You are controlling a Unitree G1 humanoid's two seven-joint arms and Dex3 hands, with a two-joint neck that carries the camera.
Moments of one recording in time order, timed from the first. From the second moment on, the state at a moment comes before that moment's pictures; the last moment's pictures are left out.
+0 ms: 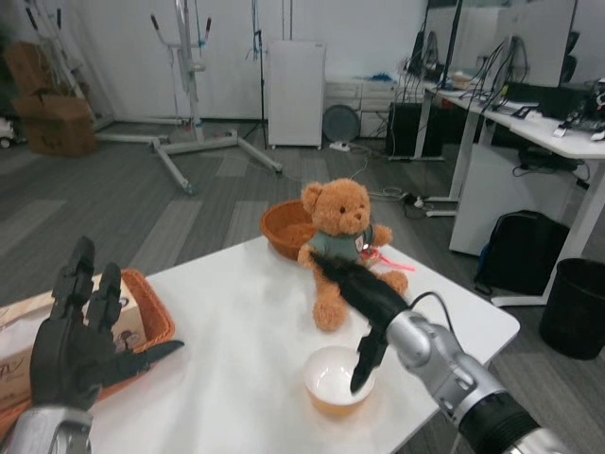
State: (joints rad) left arm -0.61 0.17 -0.45 0.65 -0.62 -0.74 0.02; right arm -0.29 -0.55 -0.09 0.21 -0.42 -0.18 0.03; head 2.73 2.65
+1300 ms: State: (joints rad) left arm -0.61 0.17 -0.45 0.63 -0.62 -0.74 0.02; right arm -0.24 -0.51 -0.21 0.16 -0.07 -0.52 -0.18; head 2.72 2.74
